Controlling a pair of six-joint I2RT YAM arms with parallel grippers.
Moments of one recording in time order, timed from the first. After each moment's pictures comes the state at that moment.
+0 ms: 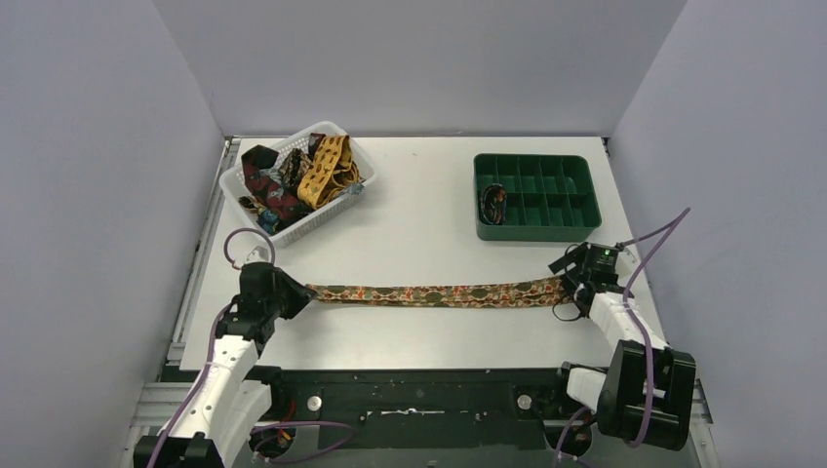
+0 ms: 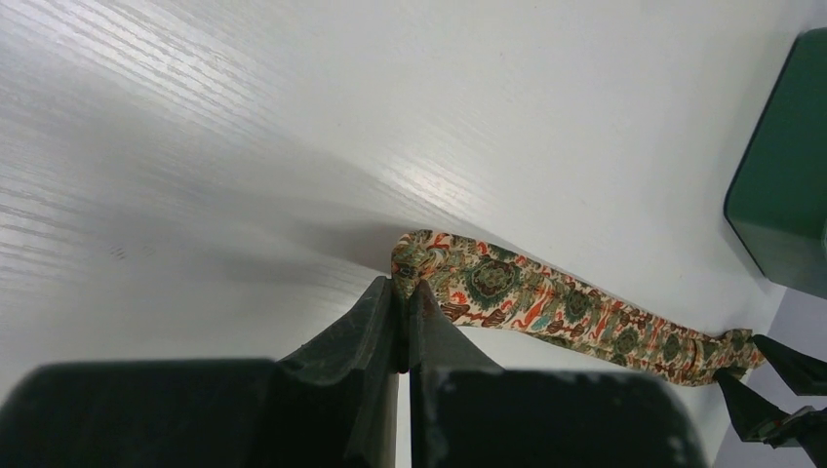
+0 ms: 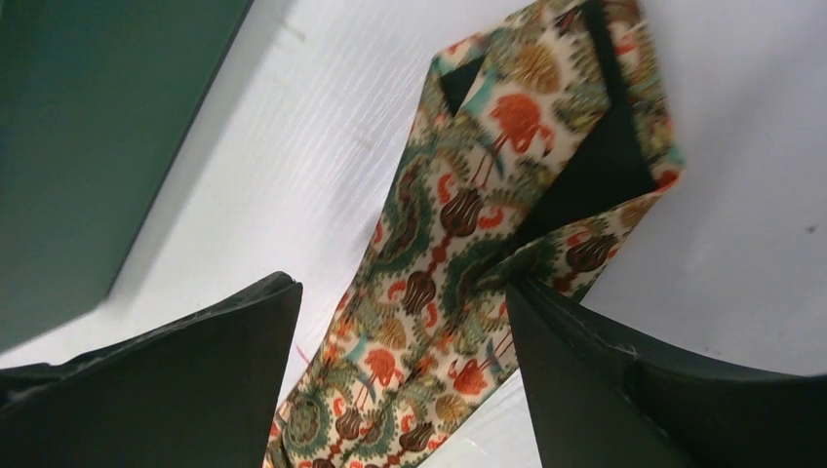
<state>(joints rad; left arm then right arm) -0.08 0.77 0.33 -0.31 0.10 -0.84 -0.18 1.14 0.44 -0.18 0.09 0.74</state>
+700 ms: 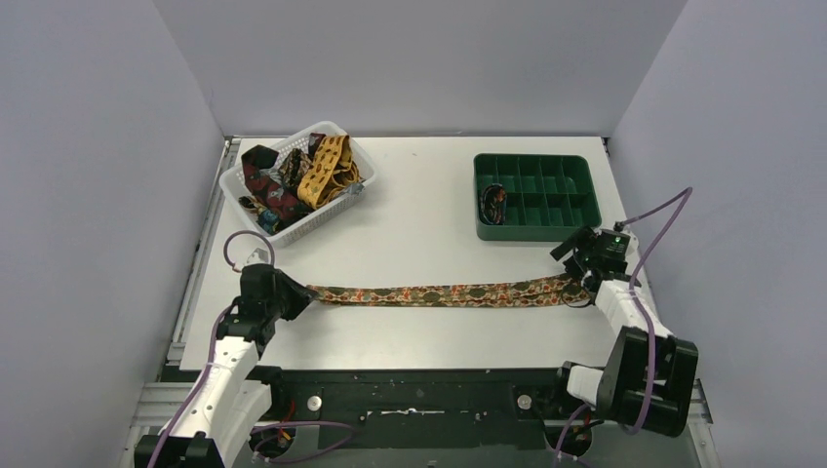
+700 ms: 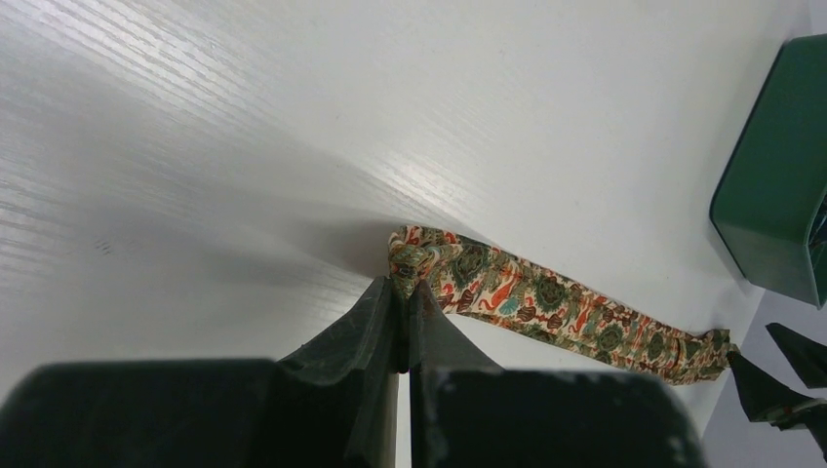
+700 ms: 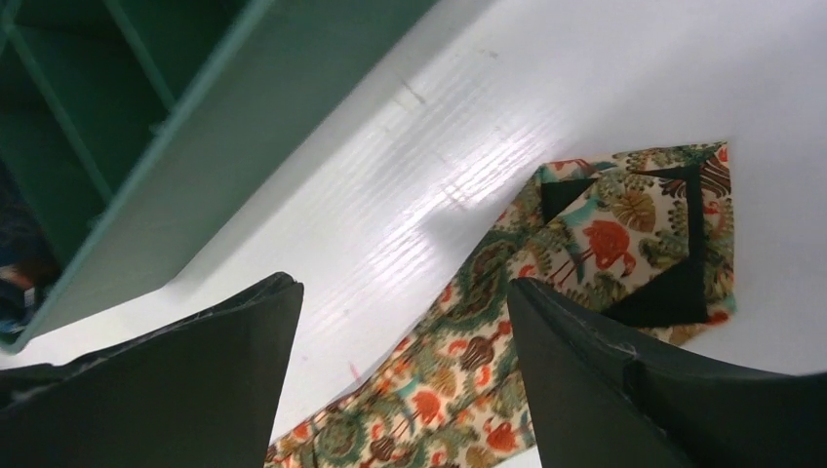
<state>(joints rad) -0.08 0.76 0.31 -0.29 0.12 -0.87 -0.25 1.17 0.55 -0.15 -0.03 0.59</state>
